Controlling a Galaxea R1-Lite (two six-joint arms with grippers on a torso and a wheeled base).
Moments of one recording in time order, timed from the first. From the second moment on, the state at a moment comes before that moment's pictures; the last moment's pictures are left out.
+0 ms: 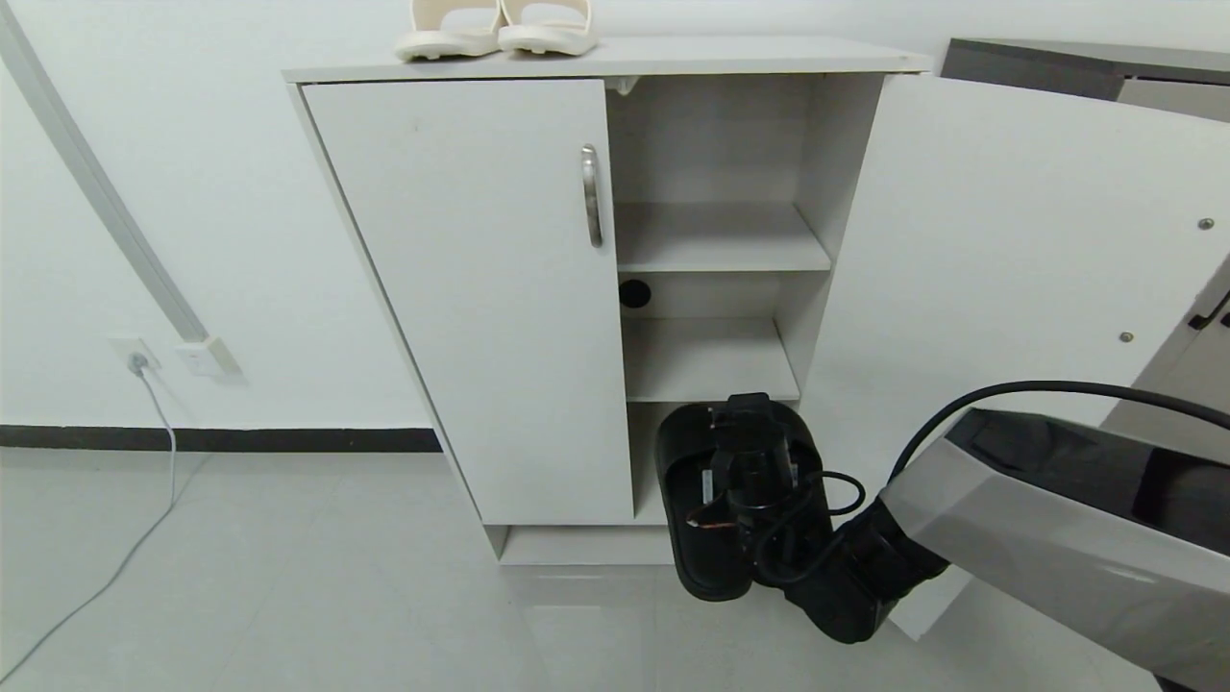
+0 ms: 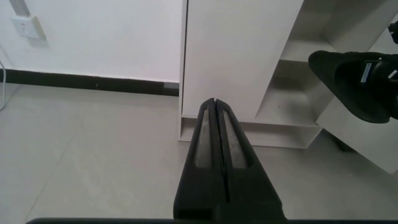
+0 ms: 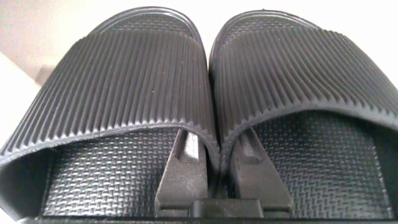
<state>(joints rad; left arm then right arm) 0.00 0.00 0.00 0.00 0.05 -0.09 0.73 2.34 -1.16 -0.91 -0.69 0.16</state>
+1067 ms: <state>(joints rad) 0.00 0.00 0.00 0.00 0.05 -0.09 0.75 2.34 -1.16 -1.12 -0.72 0.10</state>
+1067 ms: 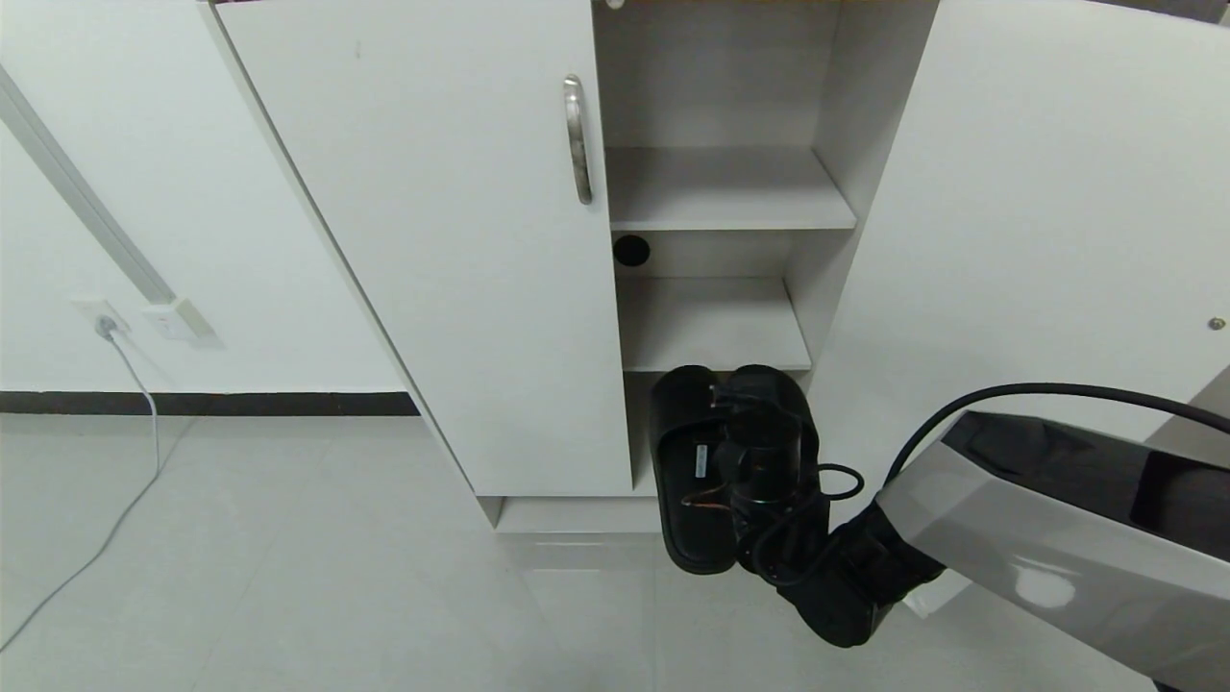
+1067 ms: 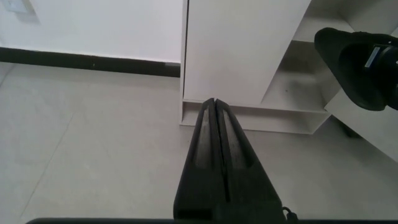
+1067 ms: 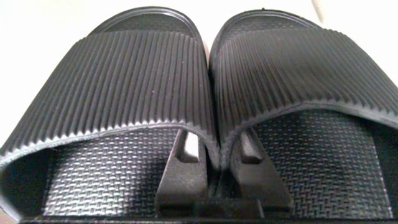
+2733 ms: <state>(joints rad) 0.00 0.00 0.00 0.00 0.06 -0.09 0.68 2.40 -1.22 -1.11 -0.66 0.09</state>
